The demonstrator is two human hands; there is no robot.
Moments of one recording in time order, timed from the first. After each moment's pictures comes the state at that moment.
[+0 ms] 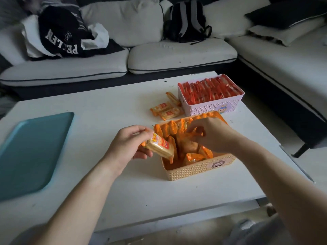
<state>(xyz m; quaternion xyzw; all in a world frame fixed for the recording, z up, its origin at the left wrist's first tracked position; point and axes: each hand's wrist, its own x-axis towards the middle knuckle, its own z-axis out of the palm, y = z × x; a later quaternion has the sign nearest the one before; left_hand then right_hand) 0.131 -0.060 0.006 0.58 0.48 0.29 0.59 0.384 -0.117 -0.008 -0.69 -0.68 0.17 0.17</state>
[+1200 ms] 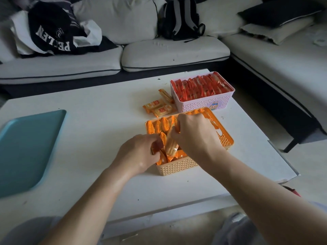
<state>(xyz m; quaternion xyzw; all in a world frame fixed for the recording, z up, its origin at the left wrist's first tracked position) 0.156 -0.076 -0.026 0.88 0.44 0.08 0.16 0.322 -0.139 0.009 -0.76 -0.61 -0.02 0.21</state>
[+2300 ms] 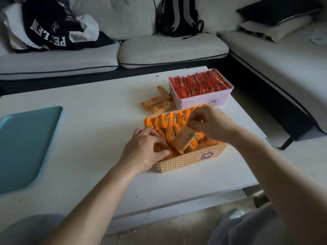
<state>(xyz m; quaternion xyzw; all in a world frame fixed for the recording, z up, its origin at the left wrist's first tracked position) 0.167 -0.076 -0.044 0.88 0.43 0.11 0.19 0.395 -0.132 0.005 -0.72 -0.63 0.18 0.23</state>
